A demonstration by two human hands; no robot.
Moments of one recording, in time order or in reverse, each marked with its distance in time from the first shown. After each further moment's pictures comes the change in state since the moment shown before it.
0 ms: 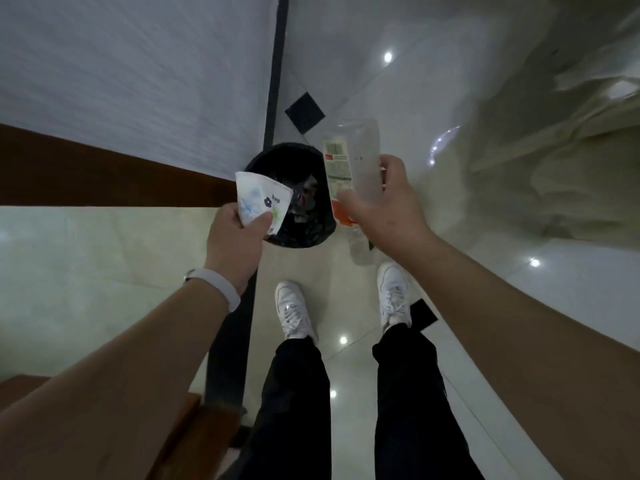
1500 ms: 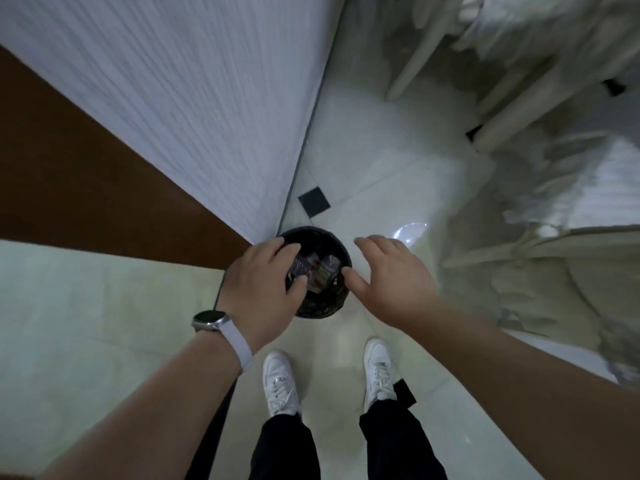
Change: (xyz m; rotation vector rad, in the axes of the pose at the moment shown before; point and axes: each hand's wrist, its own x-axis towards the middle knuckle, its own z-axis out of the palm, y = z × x) left_hand -0.015 0.055 -0.121 0.683 -0.089 0.715; right_hand -0.051 -0.119 0.035 -0.955 0.025 -0.397
